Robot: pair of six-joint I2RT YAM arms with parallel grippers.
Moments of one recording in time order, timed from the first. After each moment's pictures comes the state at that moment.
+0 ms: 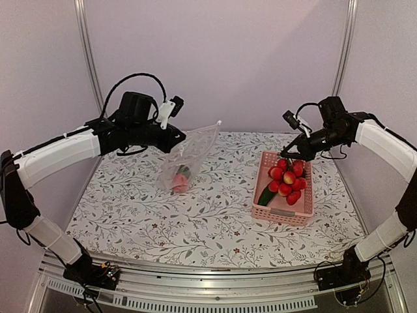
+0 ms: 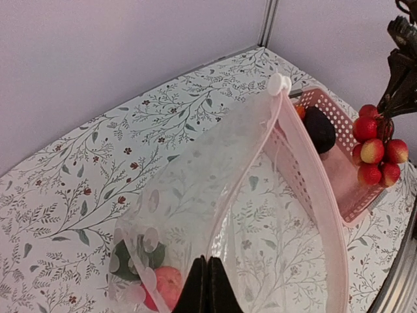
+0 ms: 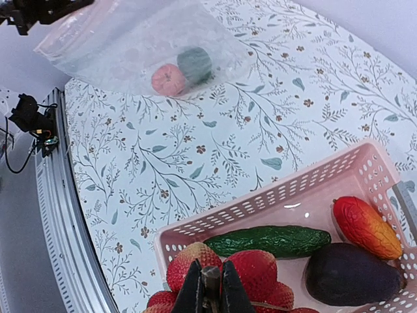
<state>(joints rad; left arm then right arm) -0.64 1.48 1.29 -0.31 0.11 -0.03 0.25 1.51 1.33 -0.81 -0.70 -0.39</state>
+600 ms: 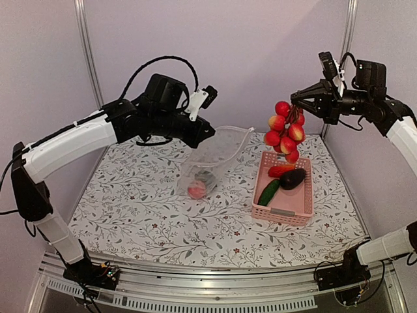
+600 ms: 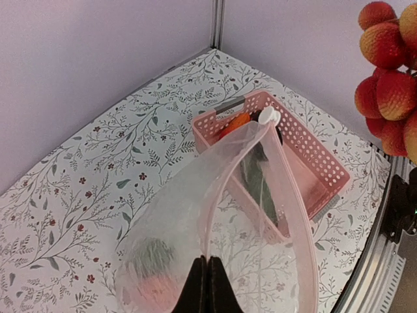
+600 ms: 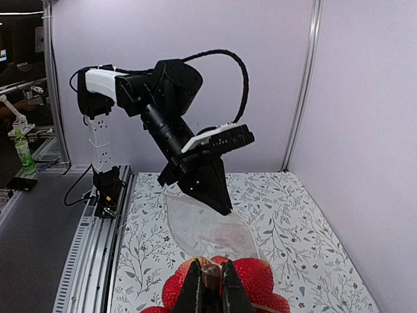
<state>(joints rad) -0.87 1.65 1.66 -0.54 0.01 -0.06 0.25 1.25 1.48 -0.50 -1.13 -0.33</state>
